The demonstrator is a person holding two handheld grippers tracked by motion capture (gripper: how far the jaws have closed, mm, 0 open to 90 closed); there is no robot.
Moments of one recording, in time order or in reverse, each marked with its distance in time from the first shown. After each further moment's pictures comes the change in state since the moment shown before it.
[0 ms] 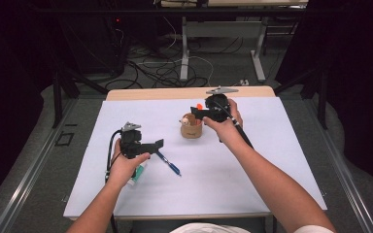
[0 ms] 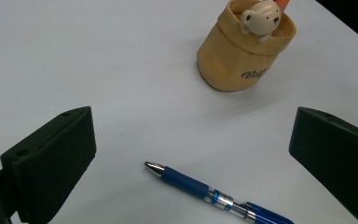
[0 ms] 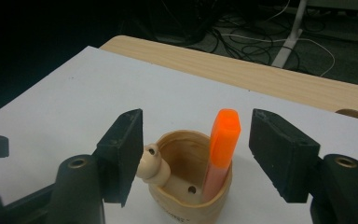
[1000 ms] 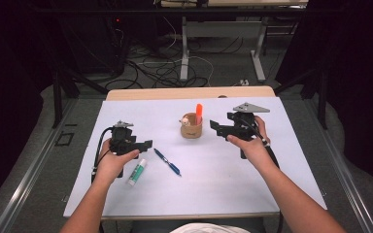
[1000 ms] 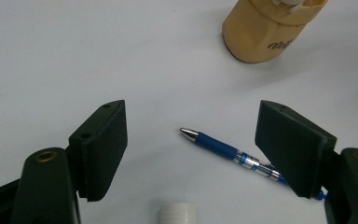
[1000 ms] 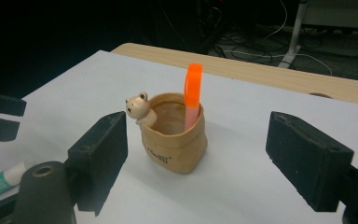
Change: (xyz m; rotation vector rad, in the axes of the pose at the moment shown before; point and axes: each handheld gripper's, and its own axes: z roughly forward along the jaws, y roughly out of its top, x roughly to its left) left arm 0.018 0.009 -0.022 0.152 0.042 0.031; right arm -0.028 -0.047 -0.069 -0.091 0.029 -0.001
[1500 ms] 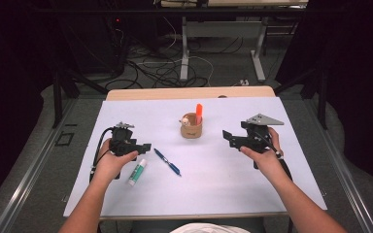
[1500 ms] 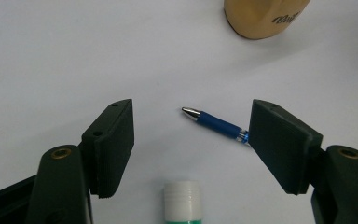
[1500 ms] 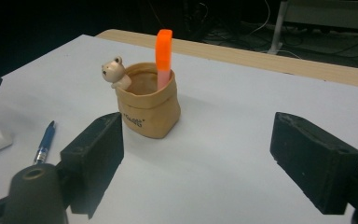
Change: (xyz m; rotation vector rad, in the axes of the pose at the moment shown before) left arm 0.001 0.000 -0.001 0.081 -0.003 0.017; right arm -0.019 -0.031 -0.031 0.005 -0.056 -0.031
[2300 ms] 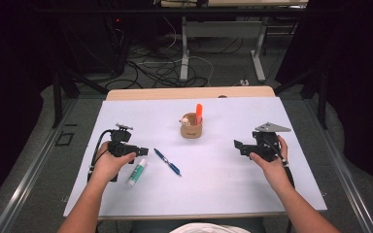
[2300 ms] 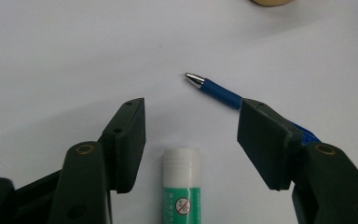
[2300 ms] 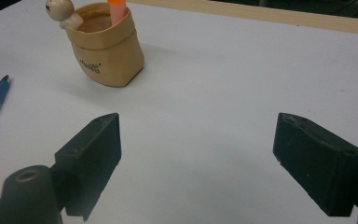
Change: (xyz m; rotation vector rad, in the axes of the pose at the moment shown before) left arm 0.007 -0.005 0.002 0.124 -0.023 -0.093; right arm -0.030 -0.034 -0.007 0.117 -0.050 0.017
